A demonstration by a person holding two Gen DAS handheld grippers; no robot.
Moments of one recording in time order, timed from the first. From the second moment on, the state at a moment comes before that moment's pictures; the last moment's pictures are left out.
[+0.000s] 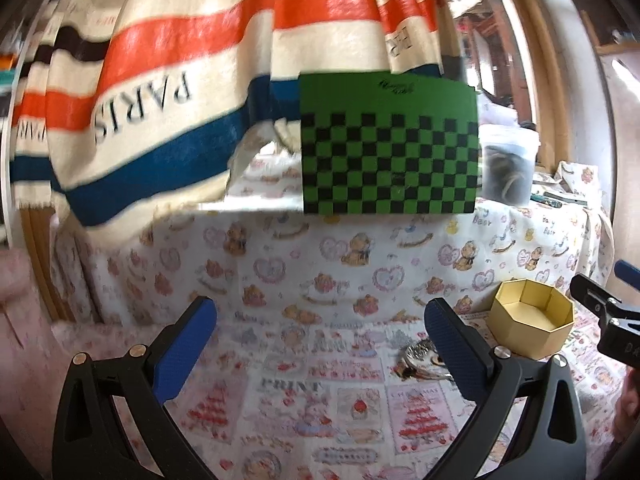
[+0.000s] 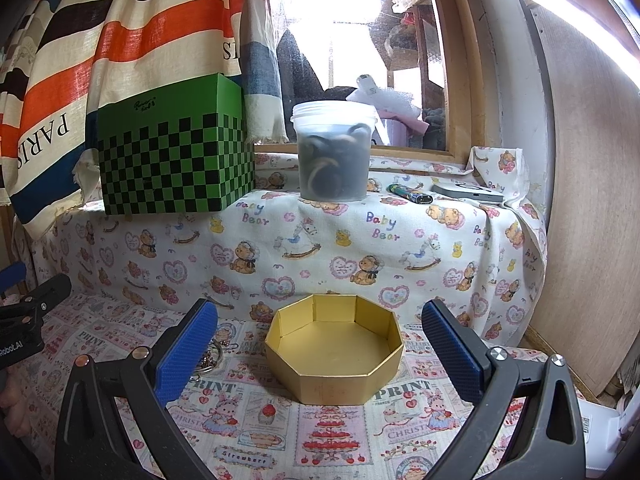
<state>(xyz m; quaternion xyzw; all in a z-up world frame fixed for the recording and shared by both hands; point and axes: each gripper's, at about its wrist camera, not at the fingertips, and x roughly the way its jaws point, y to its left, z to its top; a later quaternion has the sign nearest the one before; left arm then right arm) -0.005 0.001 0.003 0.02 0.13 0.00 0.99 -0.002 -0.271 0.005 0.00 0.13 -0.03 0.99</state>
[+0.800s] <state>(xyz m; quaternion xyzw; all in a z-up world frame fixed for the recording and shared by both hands) 0.027 0.052 0.011 -0.02 0.20 0.01 0.98 0.094 -0.194 -0.023 0.04 0.43 0.10 0.89</state>
